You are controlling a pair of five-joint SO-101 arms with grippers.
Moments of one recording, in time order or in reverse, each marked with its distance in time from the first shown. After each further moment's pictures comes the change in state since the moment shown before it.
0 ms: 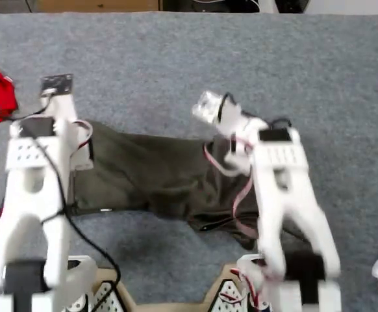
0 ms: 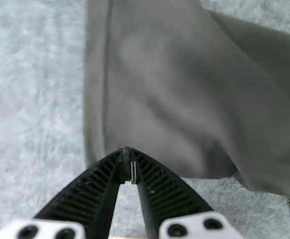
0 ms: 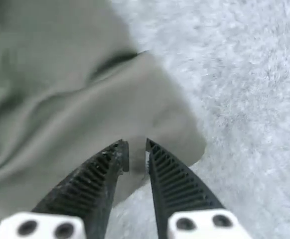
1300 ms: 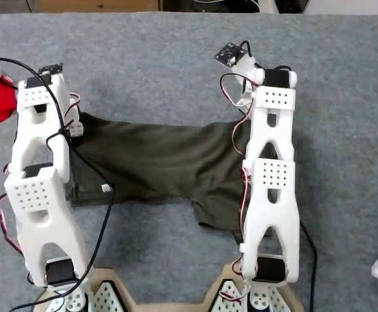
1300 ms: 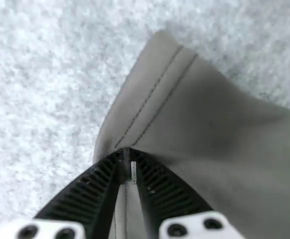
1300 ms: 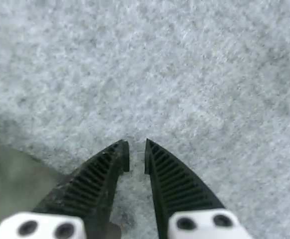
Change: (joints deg) left arm -8.9 59.6 -54.2 4.0 0.2; right arm 6.8 90.8 -125.5 35.0 -1.8
